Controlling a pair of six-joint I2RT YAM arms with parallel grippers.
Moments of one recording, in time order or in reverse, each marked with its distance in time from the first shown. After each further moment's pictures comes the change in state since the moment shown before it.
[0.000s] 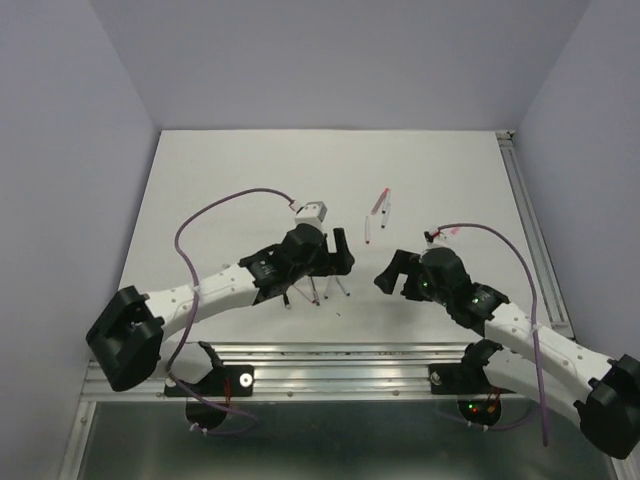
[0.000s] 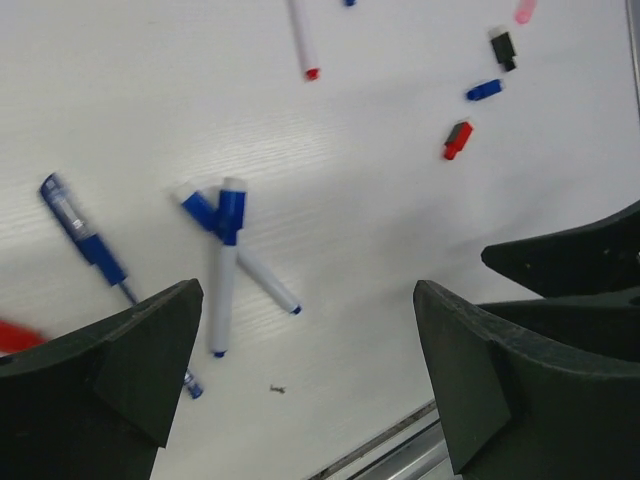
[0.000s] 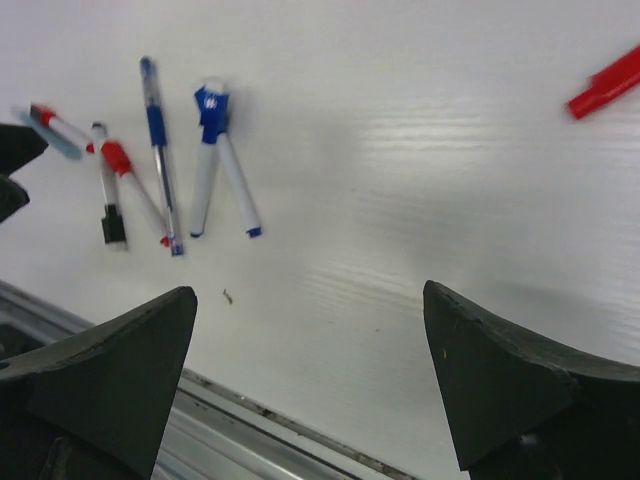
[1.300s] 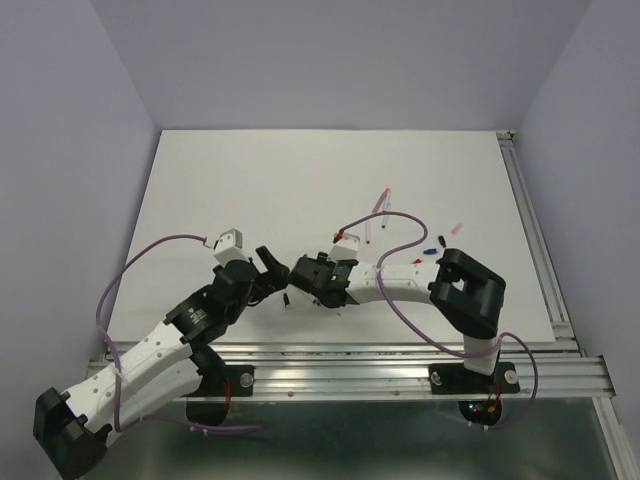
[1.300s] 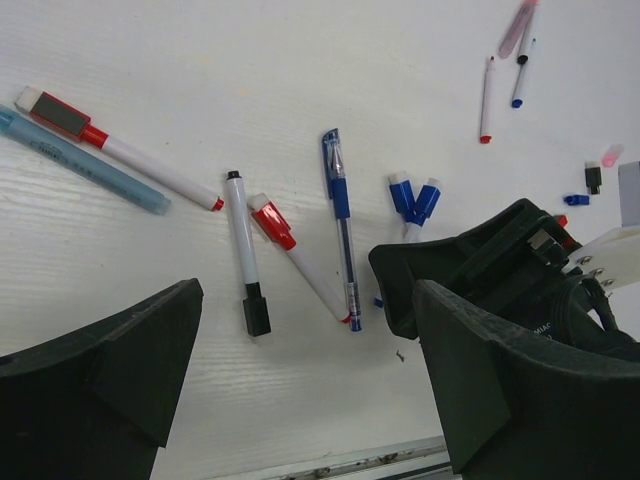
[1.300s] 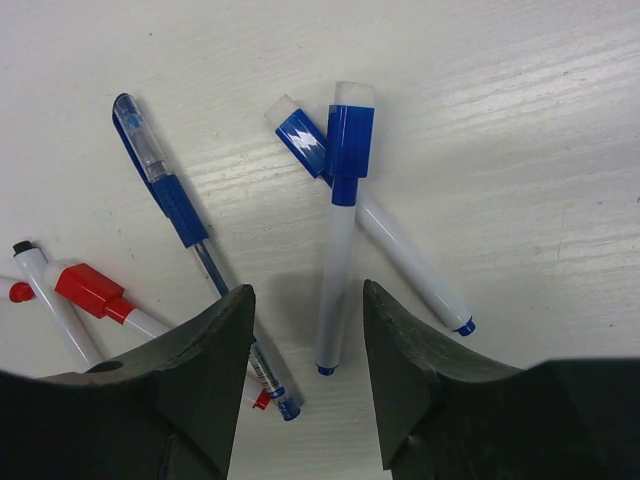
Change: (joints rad) left arm 0.156 -0.713 -0.400 -0.295 -0.212 -0.191; right arm 0.537 1.068 0.783 -0.317 0.684 0.548
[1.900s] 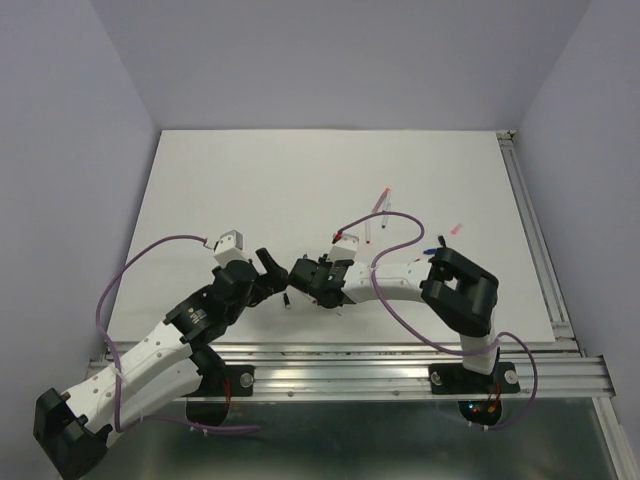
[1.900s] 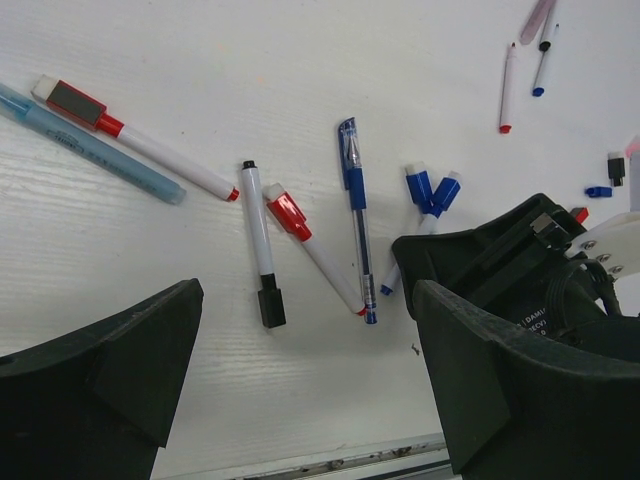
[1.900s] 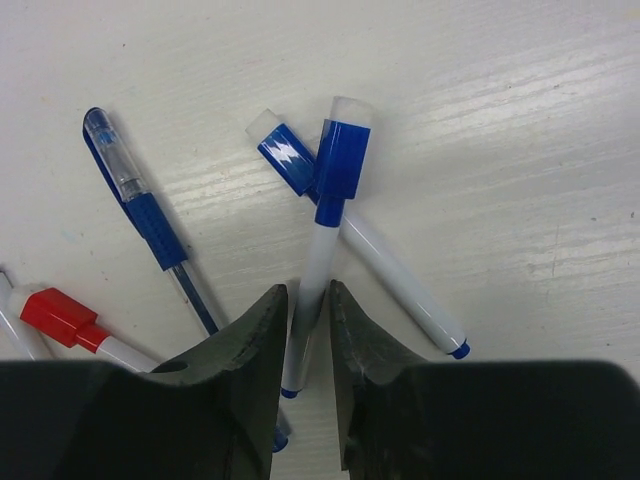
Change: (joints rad) left arm 0.006 0.000 0.000 -0.036 0.000 0.010; right arm -0.004 0.048 0.018 -0.010 0.030 0.008
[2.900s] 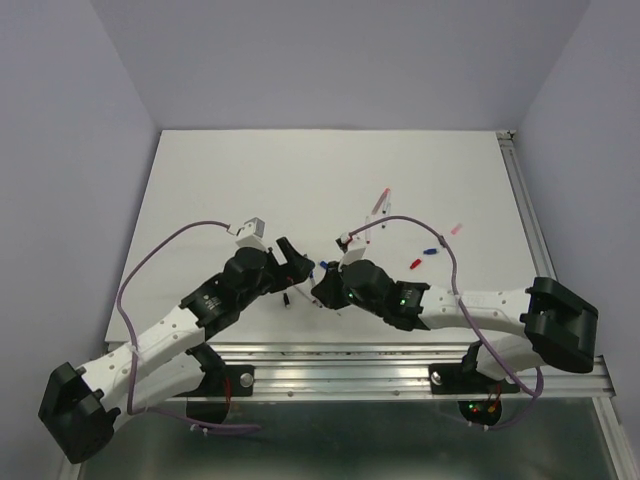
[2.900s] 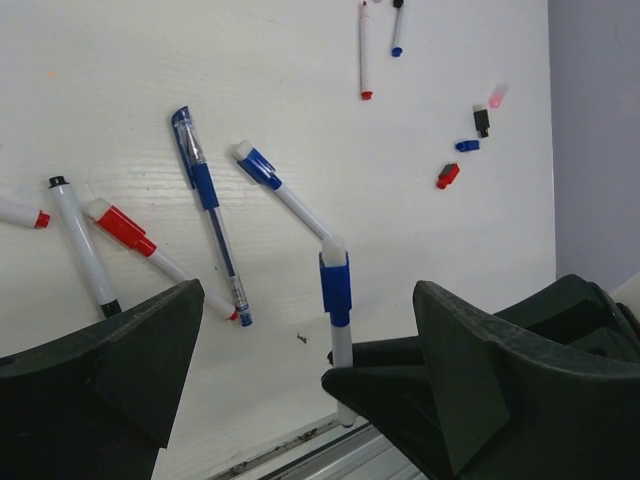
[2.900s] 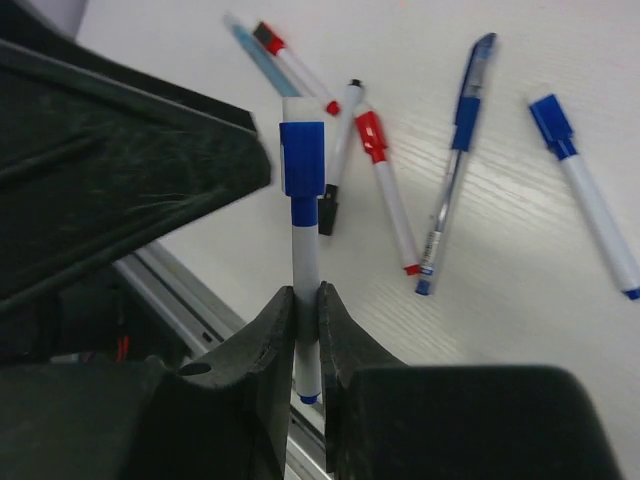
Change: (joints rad) left arm -0.002 0.160 0.036 0.245 0.217 -0.013; right arm -0.001 -0.549 -0.528 0.729 -0.455 -0.563
